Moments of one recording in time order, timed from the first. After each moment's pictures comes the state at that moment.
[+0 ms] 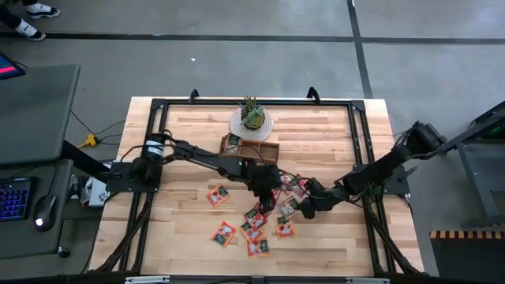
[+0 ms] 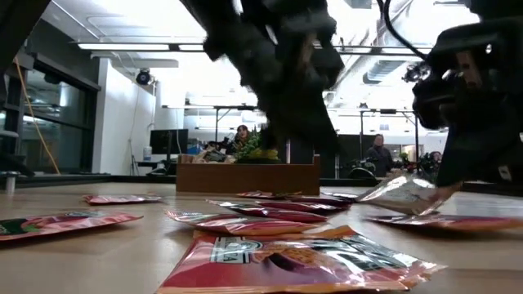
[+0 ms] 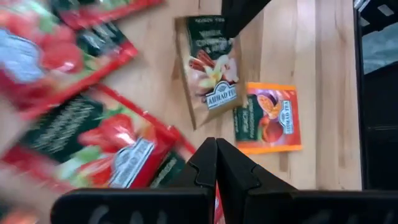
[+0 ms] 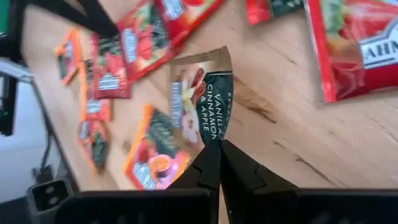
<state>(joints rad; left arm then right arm) -0.10 2.05 1.46 -0.26 0.28 -0.44 0.48 1.41 0.41 0.20 0.18 1.45</state>
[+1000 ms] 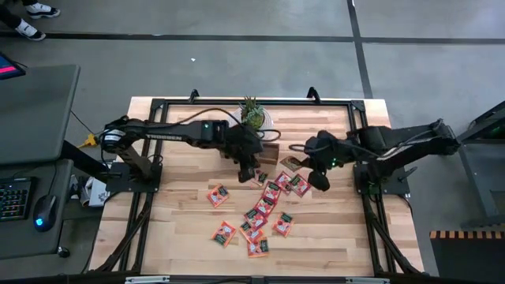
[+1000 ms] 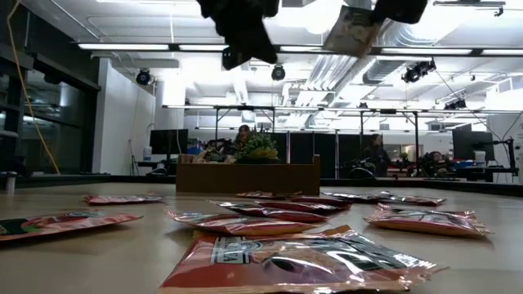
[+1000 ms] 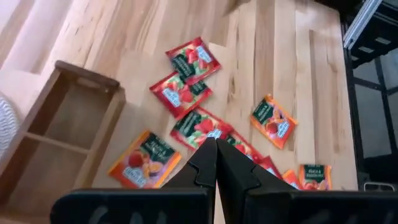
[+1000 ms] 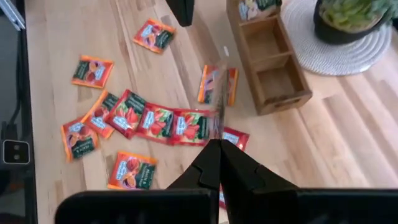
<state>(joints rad) 0.06 1.65 1.46 -0.63 0.18 -0.22 0.16 1.22 1.27 -0.95 0.18 0.48</state>
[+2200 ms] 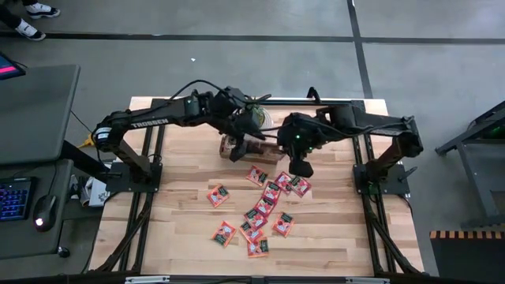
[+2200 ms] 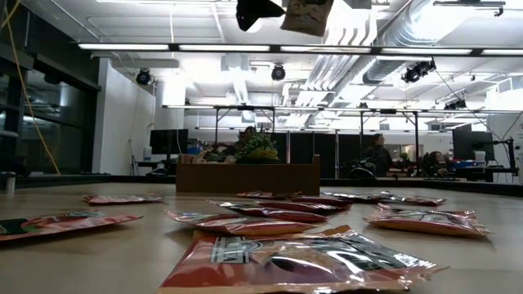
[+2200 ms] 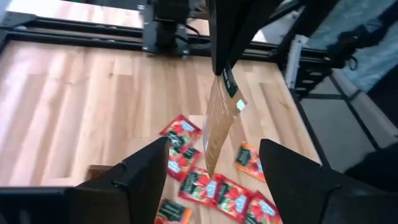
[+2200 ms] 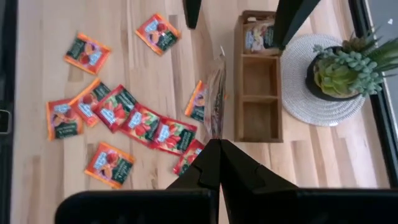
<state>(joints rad) 0.20 1.58 1.64 -0.64 0.39 0.03 0.03 1.64 1.93 -1.33 0.07 0.12</state>
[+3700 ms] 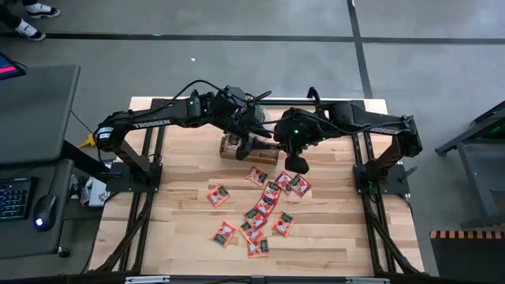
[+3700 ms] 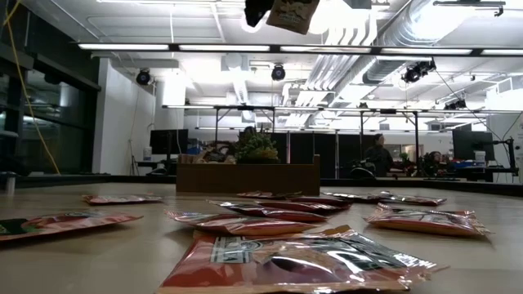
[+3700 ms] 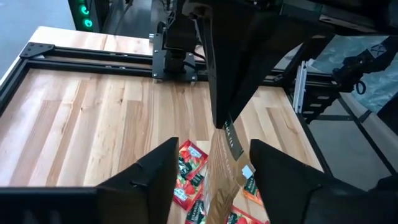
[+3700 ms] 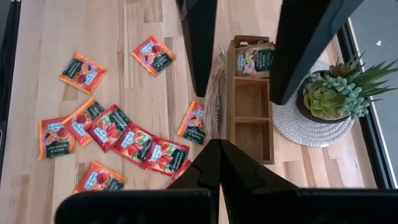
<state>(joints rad) 0.19 1.60 1.64 -0.53 0.36 -0.01 0.00 1.64 1.93 -1.24 0.07 0.08</state>
